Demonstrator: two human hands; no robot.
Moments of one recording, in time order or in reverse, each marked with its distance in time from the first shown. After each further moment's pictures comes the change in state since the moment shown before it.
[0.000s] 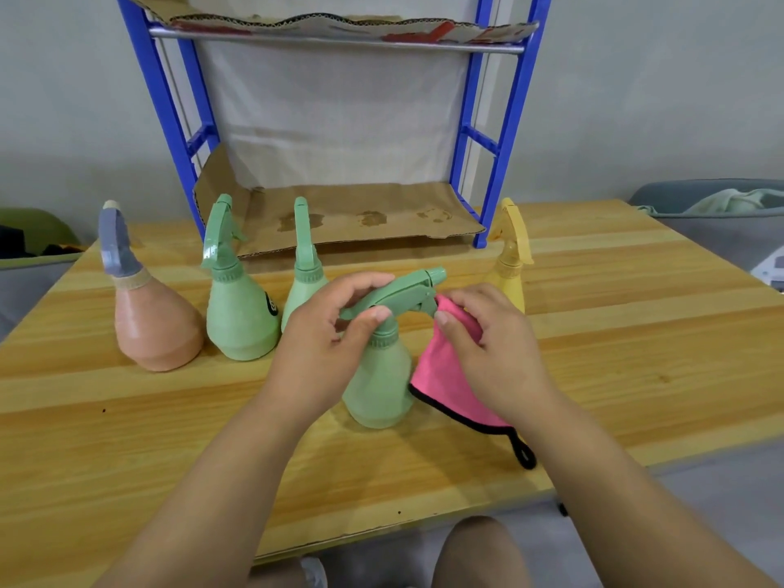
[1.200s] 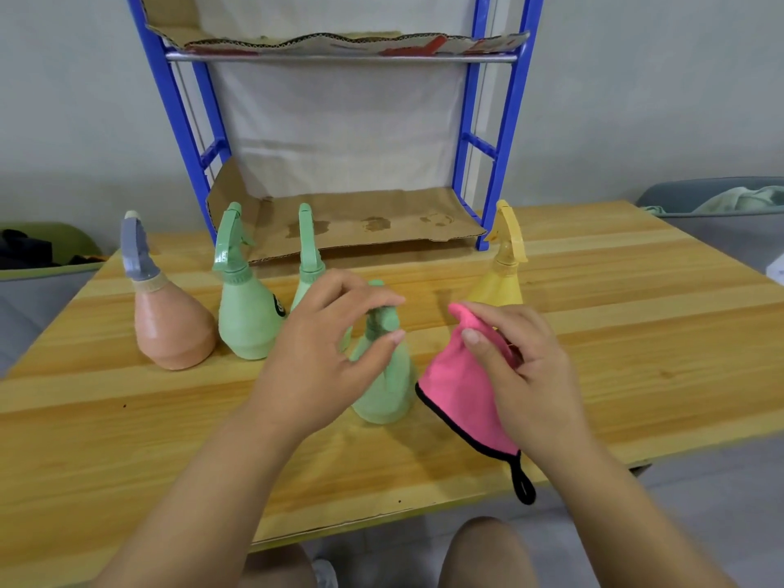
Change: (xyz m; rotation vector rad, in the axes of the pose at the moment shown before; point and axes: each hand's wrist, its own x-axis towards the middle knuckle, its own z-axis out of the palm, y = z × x) left_hand -0.015 0.015 -0.009 0.337 0.012 0.298; right_hand -0.044 -0.004 -0.020 0.322 0.121 0.029
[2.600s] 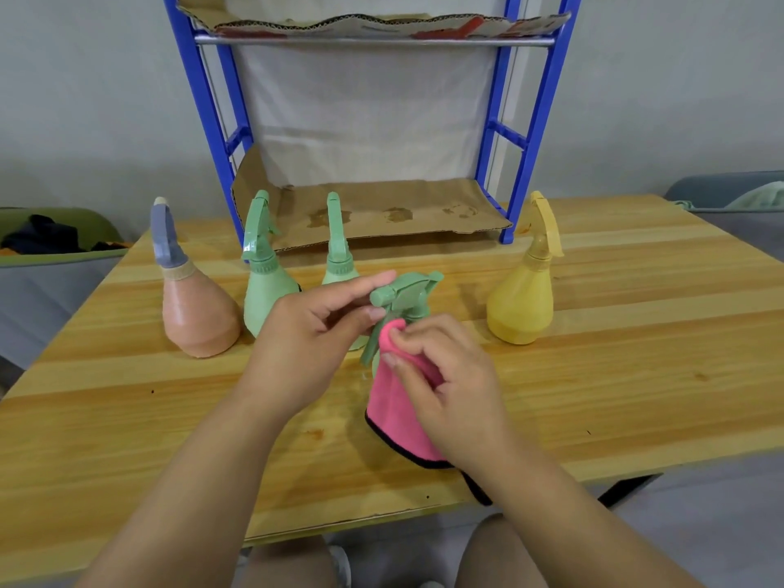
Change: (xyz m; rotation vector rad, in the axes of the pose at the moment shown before) left_hand -0.005 -0.016 -0.024 -0.427 -0.023 -0.346; right_hand 0.001 -0.003 0.079 -0.085 -0.010 -0.410
